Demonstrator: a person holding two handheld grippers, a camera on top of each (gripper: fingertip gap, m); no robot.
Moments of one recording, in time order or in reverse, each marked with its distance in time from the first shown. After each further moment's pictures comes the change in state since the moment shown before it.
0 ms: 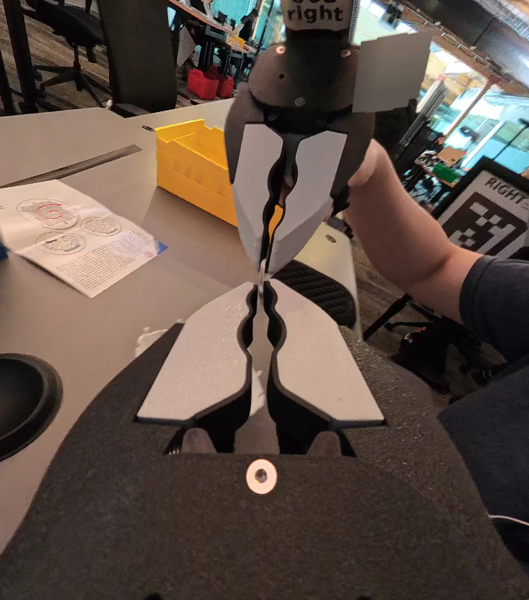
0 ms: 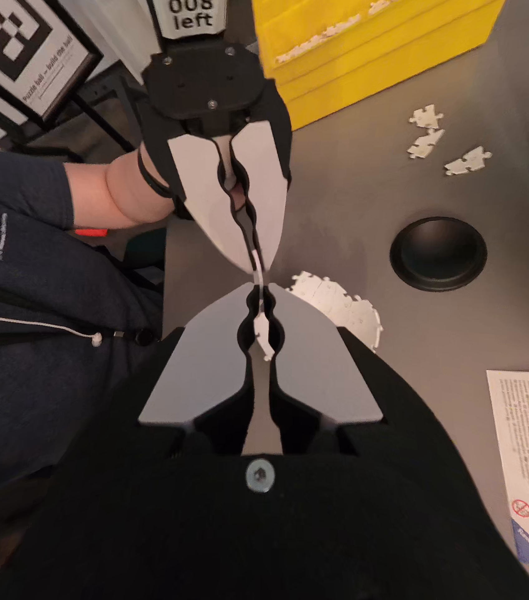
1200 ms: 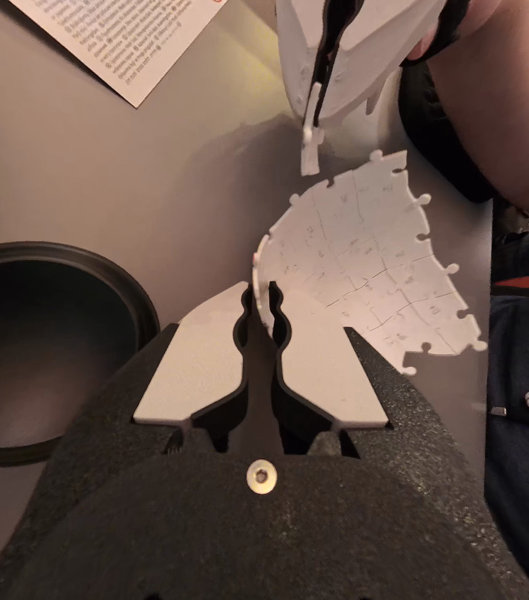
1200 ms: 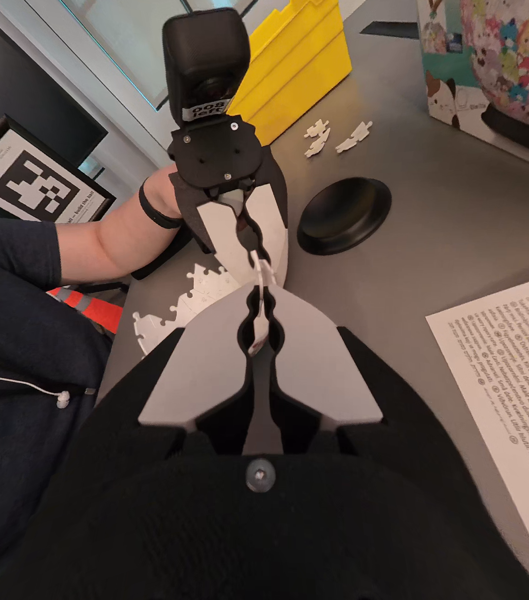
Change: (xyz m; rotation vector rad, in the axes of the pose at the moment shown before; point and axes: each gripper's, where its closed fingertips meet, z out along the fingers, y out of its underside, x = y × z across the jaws) left arm -0.121 0.129 0.043 -0.624 -0.011 -0.098; right arm 0.123 0.074 0.024 0.378 -0.061 0.244
